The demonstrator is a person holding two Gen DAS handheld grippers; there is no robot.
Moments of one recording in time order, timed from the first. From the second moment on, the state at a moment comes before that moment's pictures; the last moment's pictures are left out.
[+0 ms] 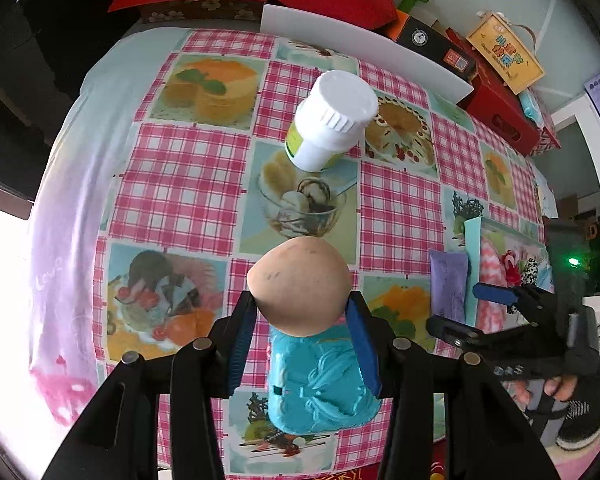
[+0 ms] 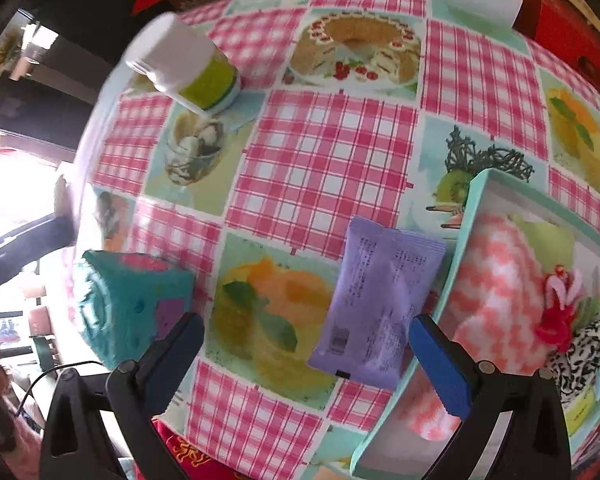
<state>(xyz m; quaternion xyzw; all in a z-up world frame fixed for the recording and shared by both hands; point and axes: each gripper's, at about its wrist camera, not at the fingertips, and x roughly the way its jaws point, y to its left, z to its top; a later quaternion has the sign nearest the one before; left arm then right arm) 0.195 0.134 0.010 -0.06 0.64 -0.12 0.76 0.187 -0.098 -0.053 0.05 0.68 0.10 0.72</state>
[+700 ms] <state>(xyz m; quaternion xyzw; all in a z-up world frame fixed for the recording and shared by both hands) 0.188 0.149 0.006 -0.07 0.63 -0.14 0.76 0.206 -0.052 -0.084 0.05 0.70 0.10 0.71</state>
